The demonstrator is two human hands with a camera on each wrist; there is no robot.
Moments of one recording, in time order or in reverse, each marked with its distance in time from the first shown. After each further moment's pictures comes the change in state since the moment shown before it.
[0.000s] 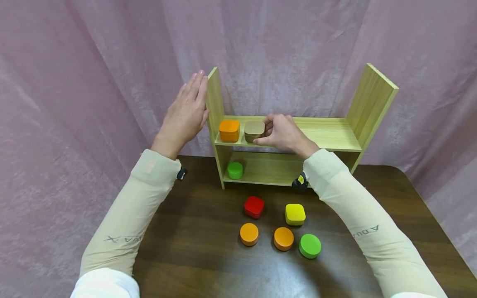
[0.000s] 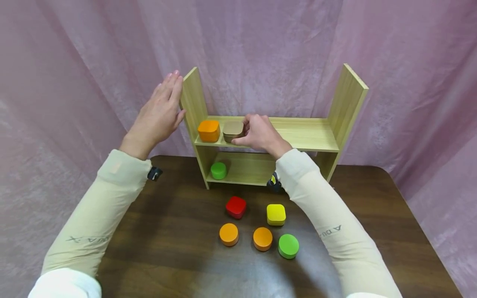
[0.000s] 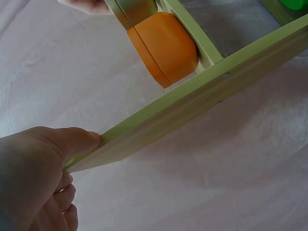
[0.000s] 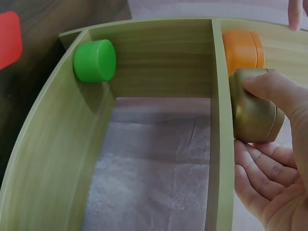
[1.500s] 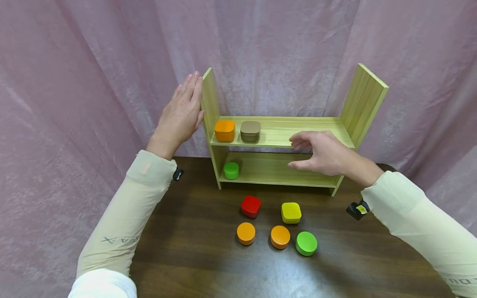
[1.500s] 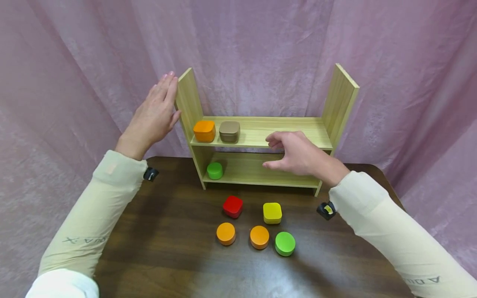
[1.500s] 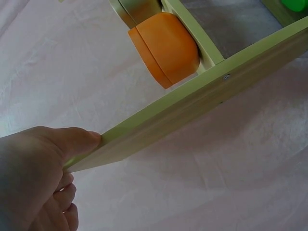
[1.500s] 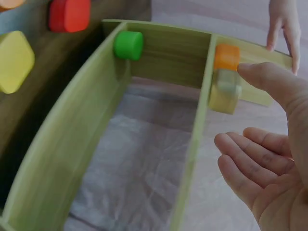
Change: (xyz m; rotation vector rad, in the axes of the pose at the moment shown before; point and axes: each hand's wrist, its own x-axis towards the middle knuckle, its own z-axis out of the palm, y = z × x) left_hand 0.002 -0.003 0.005 -0.008 0.047 0.023; right_hand -0.104 0.017 -0.062 -0.158 -0.104 -0.105
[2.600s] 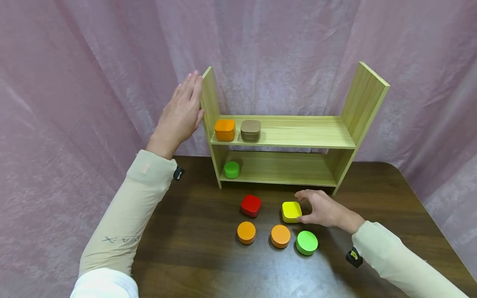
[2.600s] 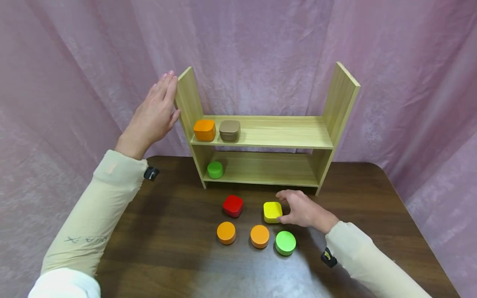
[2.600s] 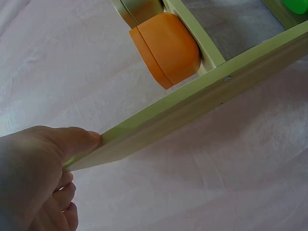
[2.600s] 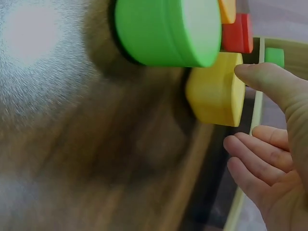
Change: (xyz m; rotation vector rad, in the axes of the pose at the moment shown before) left_hand -0.003 -0.003 -0.002 -0.025 -0.007 -0.021; right_hand -0.069 0.084 0.150 0.066 -0.142 -0.013
